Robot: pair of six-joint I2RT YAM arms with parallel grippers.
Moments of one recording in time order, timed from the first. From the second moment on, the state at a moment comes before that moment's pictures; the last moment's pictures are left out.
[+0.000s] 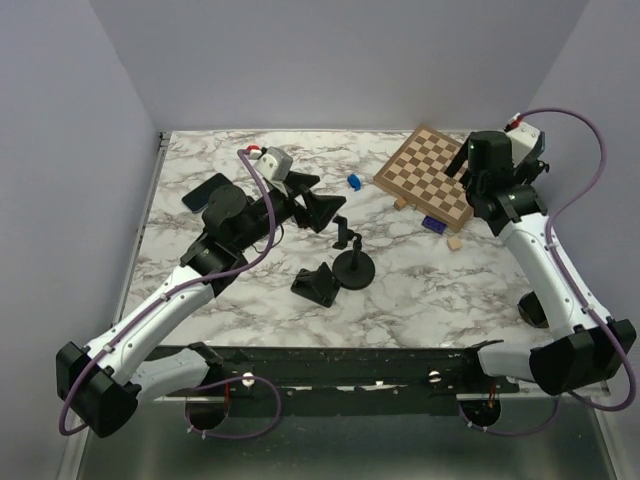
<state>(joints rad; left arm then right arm) -0.62 1.05 0.95 0.24 0.26 -0.31 0.30 1.27 1.31 -0.58 0.65 0.53</state>
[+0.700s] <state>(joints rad) -0.65 1.07 0.95 0.19 0.26 -0.32 -0.23 1.58 1.45 -0.44 0.46 0.48</state>
